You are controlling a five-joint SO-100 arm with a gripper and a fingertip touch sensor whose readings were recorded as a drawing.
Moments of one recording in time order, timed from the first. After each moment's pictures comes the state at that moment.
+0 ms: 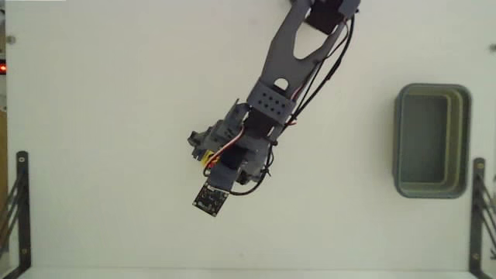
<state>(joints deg) 28.5 82.5 94.5 45.2 -0.3</state>
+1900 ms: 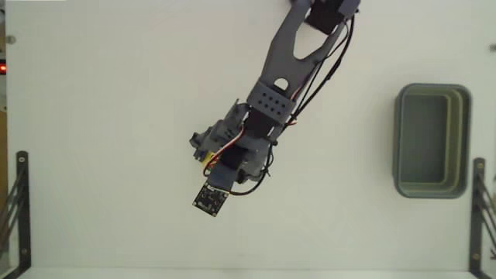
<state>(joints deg) 28.5 82.5 94.5 45.2 -0.3</state>
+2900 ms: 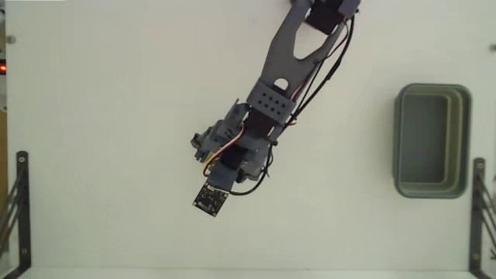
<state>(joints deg) 28.5 82.5 94.5 45.2 -0.3</state>
